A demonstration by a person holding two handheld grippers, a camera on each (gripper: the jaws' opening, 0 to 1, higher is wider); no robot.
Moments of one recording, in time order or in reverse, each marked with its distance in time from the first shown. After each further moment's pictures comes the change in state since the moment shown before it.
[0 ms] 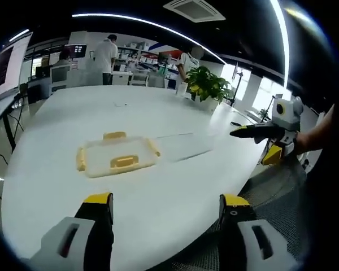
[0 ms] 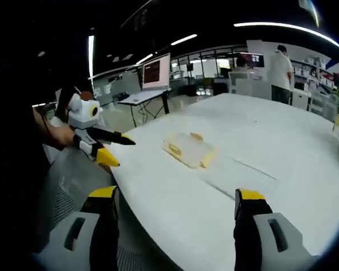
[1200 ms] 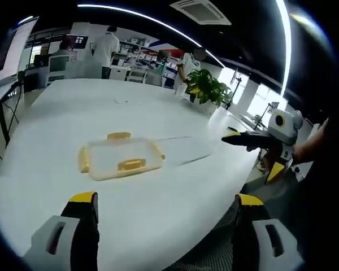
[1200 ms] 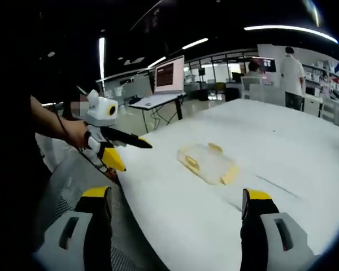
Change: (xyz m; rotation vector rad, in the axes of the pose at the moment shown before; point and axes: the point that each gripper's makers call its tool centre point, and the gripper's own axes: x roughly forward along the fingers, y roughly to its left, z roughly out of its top) left arm 0.005 0.026 0.008 -0.068 0.032 -0.076; right arm 0.045 0.027 0.022 -0.034 -0.037 0.096
